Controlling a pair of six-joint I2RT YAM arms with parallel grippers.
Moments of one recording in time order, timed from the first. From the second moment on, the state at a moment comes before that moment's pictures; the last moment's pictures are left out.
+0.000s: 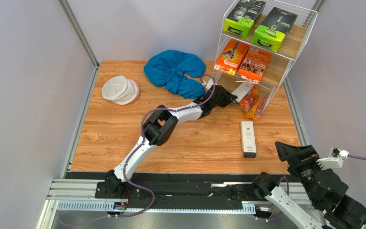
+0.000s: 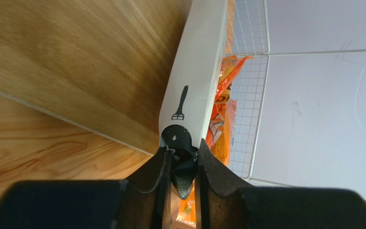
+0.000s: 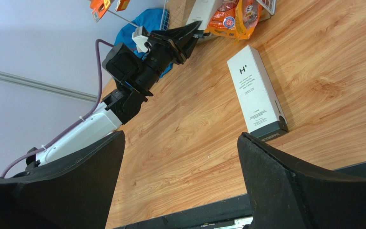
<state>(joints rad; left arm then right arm) -0.84 2.57 1.99 0.28 -0.05 -1.27 0.74 0.01 0.99 -1.28 0.68 1.08</state>
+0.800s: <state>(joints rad) -0.84 2.43 1.70 0.37 0.02 -1.25 0.74 0.01 0.94 -1.30 0.66 1.09</state>
